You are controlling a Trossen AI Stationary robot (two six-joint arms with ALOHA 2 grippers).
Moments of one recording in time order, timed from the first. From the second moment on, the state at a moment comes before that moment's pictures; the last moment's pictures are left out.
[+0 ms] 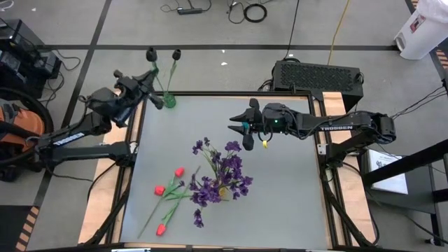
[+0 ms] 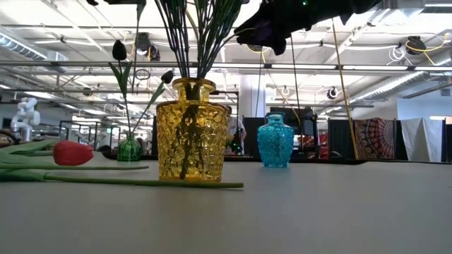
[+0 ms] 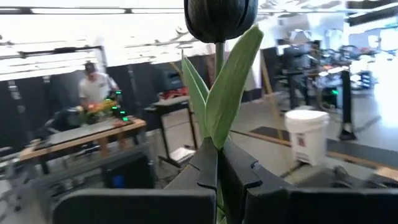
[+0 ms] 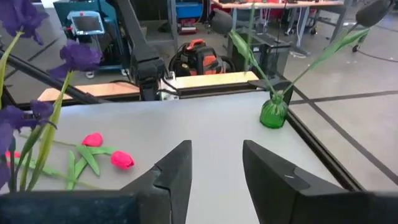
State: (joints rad) left arm 0.38 0.69 0.83 0.10 -0.58 0.30; right arm -0.14 1.38 0.97 0.16 0.02 0.04
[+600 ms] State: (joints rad) left arm 0.74 0.91 0.83 0.24 -0.45 0.22; right arm -0.07 1.38 0.97 0.10 0.02 0.04
